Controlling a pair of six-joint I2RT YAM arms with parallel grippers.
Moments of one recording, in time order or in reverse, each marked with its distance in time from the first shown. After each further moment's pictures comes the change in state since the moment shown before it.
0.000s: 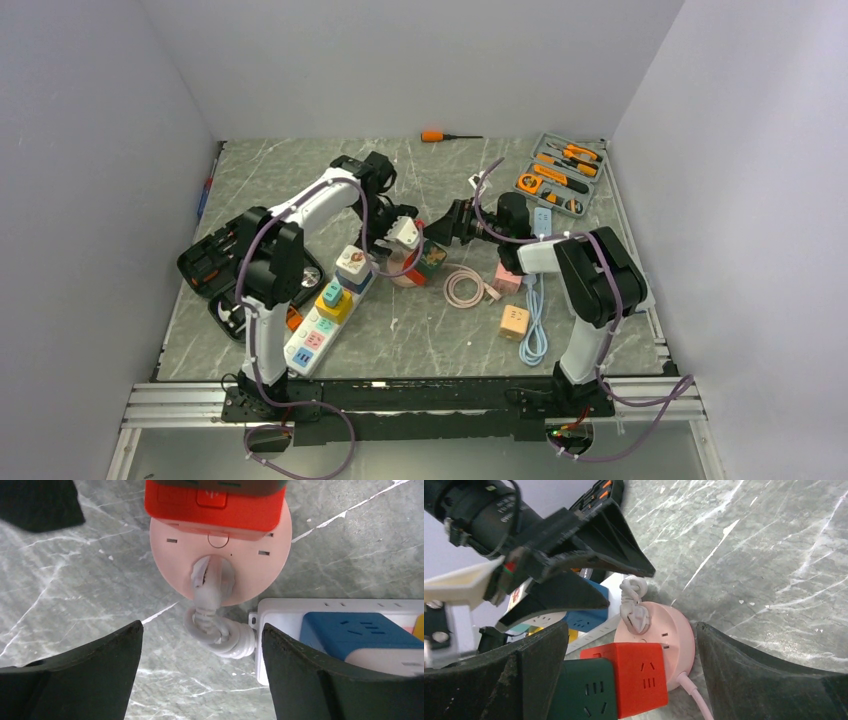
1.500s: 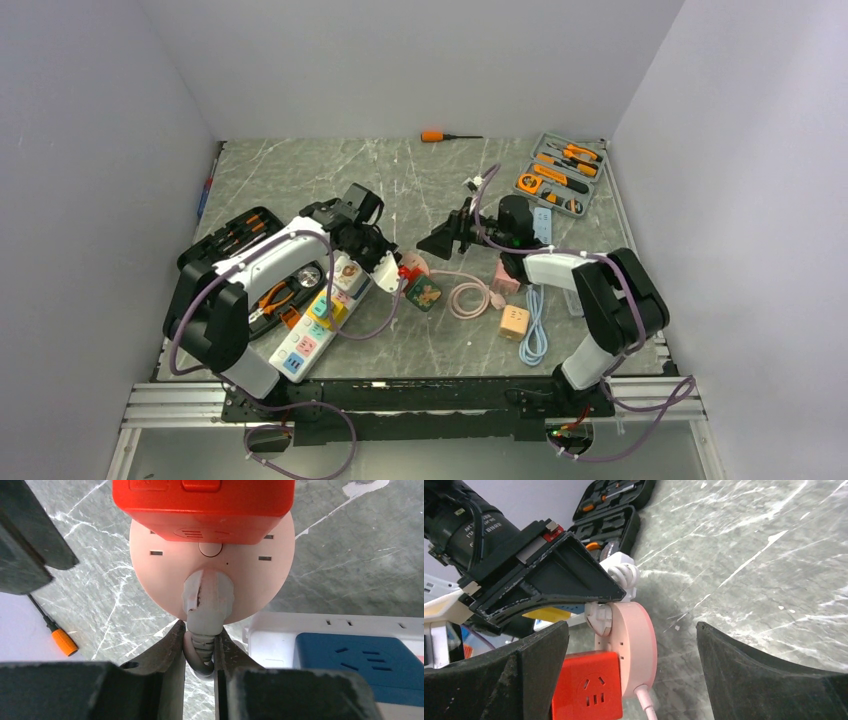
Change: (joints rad) left arm -0.097 -0.447 -0.493 0.332 -0.056 0.098; right arm 0.054 -0.212 -0.071 -0.104 -0.018 -0.147
